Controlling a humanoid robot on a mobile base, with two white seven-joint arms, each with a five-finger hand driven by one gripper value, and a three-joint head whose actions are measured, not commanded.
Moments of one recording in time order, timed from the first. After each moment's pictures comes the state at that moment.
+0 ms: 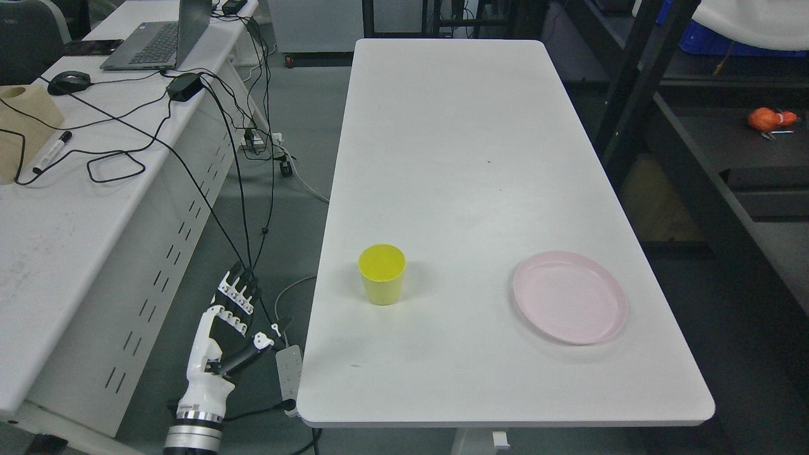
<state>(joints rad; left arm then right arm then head) 0.05 0.00 0.08 -1.67 0.34 -0.14 -0.13 0.00 0.00 0.00 -0.24 0.00 0.09 -0.12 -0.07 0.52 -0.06</state>
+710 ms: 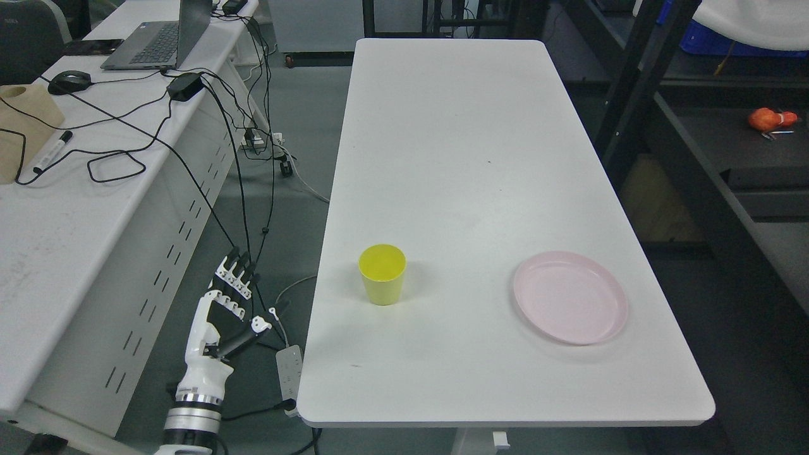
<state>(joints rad) -0.05 0.00 0.10 -1.62 0.34 -0.14 -0.13 0.00 0.00 0.00 -0.24 0.00 0.09 -0.12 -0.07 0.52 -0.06</state>
